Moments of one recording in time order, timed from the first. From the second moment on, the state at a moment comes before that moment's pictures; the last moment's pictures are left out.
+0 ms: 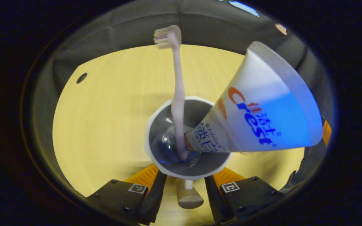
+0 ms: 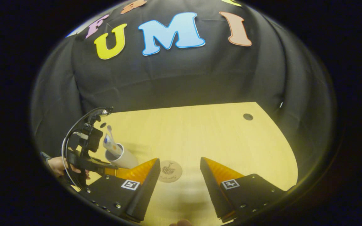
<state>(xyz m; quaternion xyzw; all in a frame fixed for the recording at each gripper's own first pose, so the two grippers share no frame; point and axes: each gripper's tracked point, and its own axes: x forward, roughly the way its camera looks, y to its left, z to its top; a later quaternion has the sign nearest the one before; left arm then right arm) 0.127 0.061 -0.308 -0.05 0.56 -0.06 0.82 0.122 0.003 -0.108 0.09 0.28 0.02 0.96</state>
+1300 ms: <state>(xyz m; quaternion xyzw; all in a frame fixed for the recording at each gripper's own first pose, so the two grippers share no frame) 0.133 -0.060 -0.279 0.04 0.55 -0.15 0.82 0.103 -0.048 -0.117 0.13 0.28 -0.01 0.95</state>
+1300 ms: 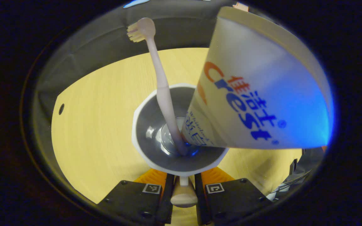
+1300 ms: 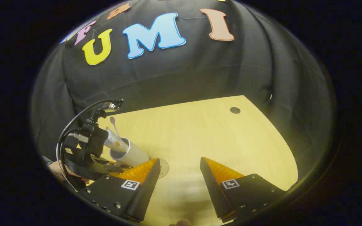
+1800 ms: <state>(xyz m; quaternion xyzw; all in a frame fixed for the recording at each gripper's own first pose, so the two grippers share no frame) 0.136 -0.107 -0.298 0.06 0.58 -0.15 0.80 0.098 -0.078 -0.124 0.16 0.28 -0.03 0.95</state>
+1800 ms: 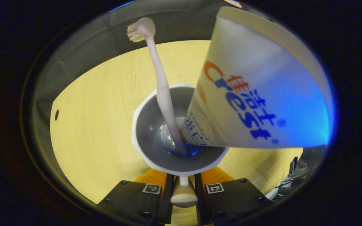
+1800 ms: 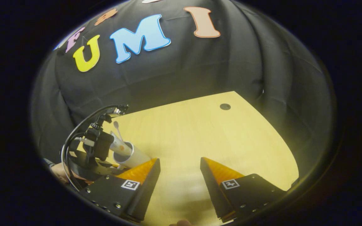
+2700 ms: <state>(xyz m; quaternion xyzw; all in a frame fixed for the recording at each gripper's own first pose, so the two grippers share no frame) 0.136 -0.107 -0.307 0.06 0.59 -0.13 0.79 0.093 -0.088 -0.124 0.16 0.29 -0.02 0.94</state>
